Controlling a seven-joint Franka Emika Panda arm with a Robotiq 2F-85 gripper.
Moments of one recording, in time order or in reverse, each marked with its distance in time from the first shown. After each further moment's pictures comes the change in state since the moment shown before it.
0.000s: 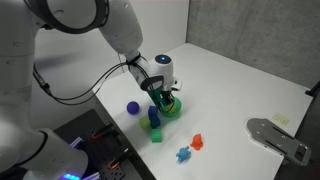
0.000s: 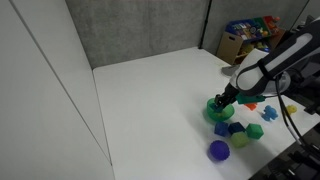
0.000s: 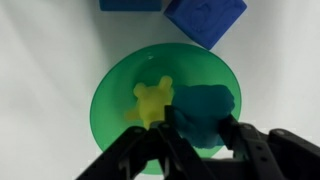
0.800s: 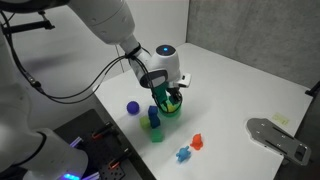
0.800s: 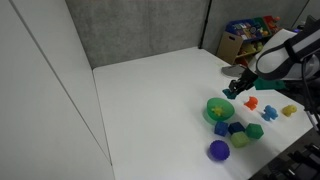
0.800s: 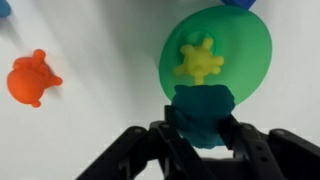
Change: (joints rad) arm -0.092 -0.197 -0.028 -0.108 0.000 0.000 -0.041
